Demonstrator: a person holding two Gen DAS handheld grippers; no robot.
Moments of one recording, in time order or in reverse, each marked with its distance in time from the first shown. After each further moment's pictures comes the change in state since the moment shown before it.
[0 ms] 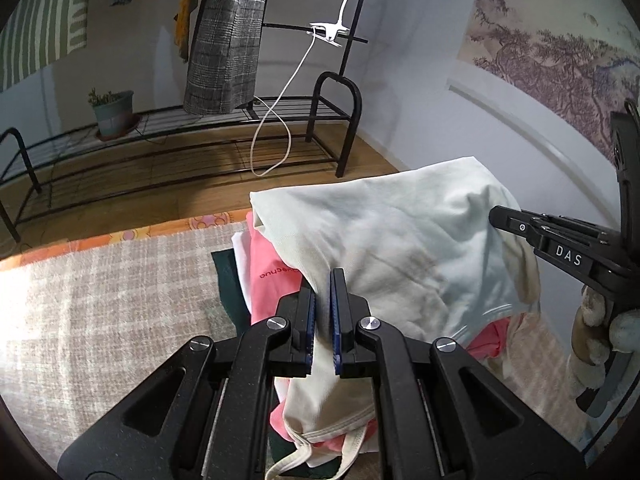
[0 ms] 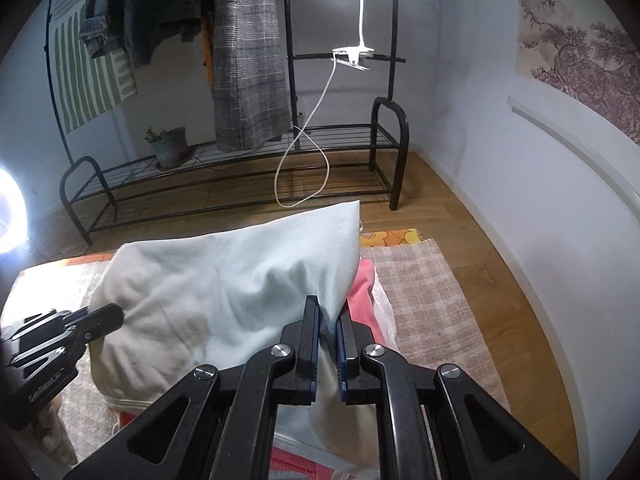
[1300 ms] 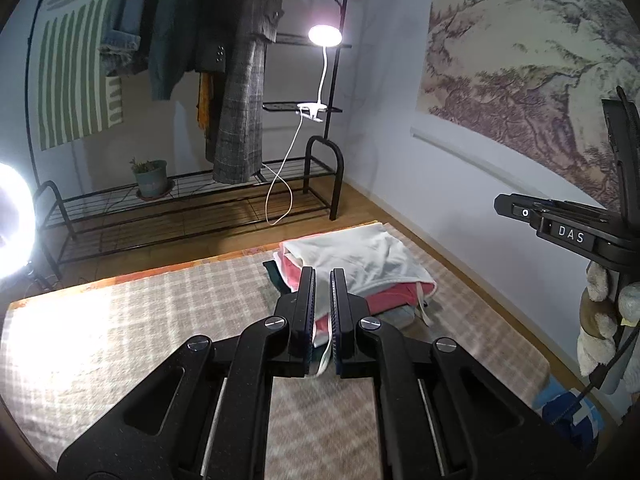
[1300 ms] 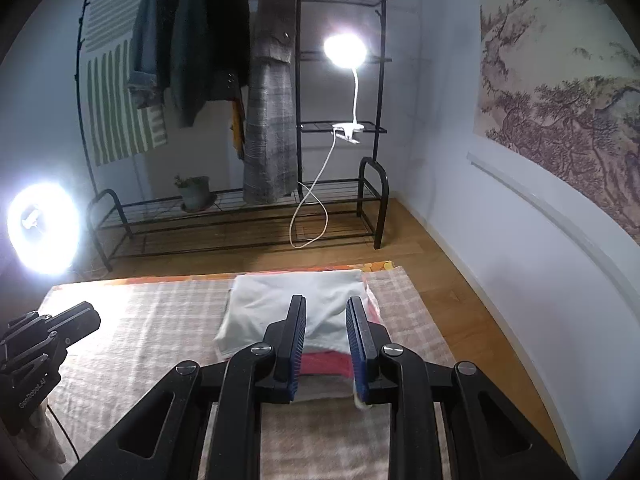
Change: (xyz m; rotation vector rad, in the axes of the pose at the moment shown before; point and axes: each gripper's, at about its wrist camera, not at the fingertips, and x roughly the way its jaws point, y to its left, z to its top) left arm -0.276 -0.018 -0.043 0.089 -0.176 0.006; right arm -0.243 0.067 -0.030 0.005 -0.166 -0.053
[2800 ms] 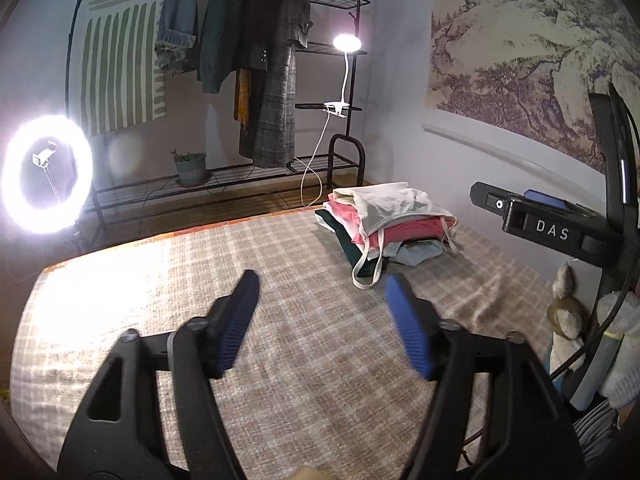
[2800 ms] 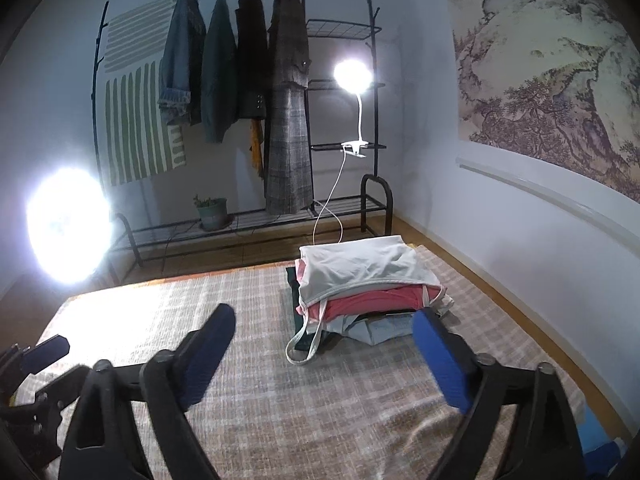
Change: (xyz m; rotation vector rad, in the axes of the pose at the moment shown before) left arm -0.108 0.065 -0.137 0.029 -0.052 0.063; right arm -0.070 0.129 -0.136 0.102 -0.160 -0.047
